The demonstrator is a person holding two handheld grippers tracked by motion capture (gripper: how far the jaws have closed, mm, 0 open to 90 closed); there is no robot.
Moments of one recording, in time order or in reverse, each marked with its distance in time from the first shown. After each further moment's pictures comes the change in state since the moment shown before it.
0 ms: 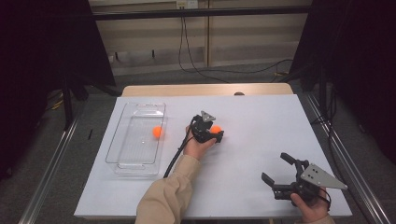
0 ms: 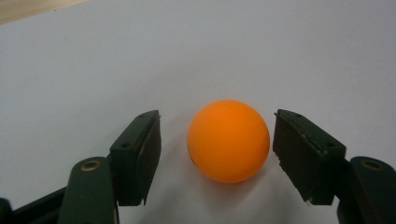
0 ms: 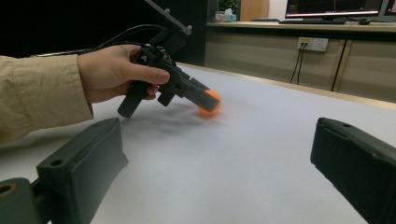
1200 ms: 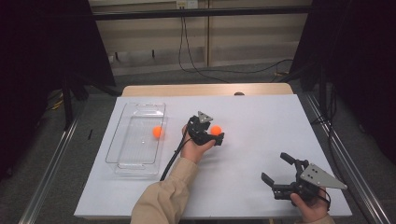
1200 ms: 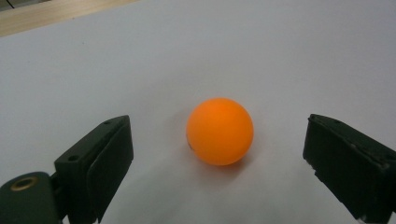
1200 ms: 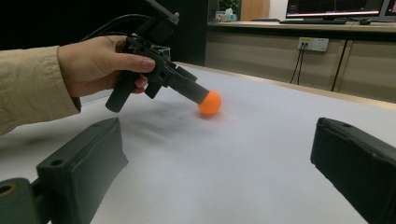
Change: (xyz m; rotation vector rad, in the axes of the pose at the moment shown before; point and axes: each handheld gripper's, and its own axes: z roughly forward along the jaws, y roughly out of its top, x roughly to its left) left arm -0.004 0.000 -0.021 -0.028 0.015 -0.025; right arm 0.001 0.000 0.001 0.000 0.001 0.001
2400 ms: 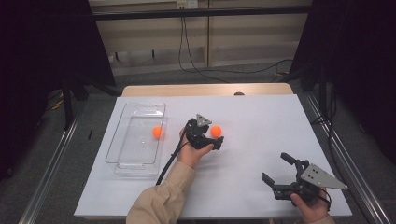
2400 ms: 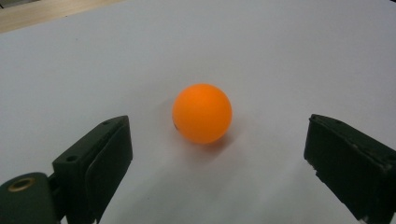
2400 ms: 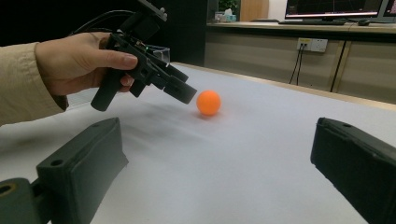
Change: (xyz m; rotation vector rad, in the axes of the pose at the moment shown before) left arm -0.005 -0.005 -0.018 0.000 -0.029 0.013; right arm 0.000 0.000 -0.001 0.000 -0.002 -0.002
